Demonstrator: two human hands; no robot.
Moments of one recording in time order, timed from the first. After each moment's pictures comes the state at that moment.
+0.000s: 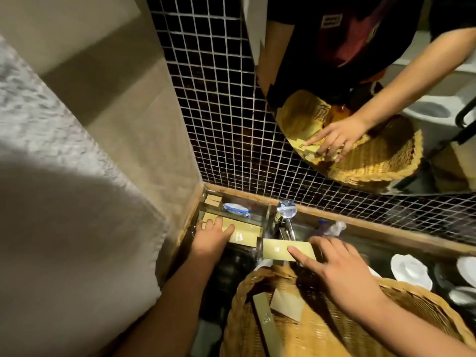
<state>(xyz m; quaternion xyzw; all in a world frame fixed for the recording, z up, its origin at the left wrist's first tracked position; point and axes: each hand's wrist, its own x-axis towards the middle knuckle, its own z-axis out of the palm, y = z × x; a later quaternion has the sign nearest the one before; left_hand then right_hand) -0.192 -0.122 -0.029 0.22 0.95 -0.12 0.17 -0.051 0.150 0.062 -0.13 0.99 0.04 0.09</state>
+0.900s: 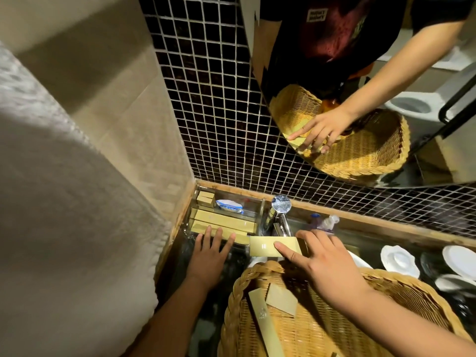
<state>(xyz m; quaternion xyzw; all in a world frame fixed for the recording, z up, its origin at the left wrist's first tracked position) -0.145 -0.135 -0.078 0.26 0.95 -0.09 0.15 -0.055 0.135 0.061 -0.14 0.99 0.05 0.08</state>
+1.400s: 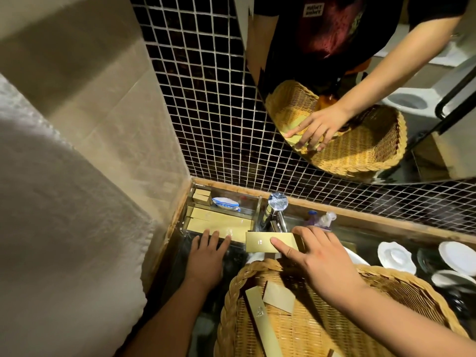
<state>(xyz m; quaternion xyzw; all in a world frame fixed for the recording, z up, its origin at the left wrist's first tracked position) -0.143 -0.129 -0.087 0.22 0.96 -0.05 0.17 -0.058 0.135 0.056 -0.14 0.99 0.04 0.05</state>
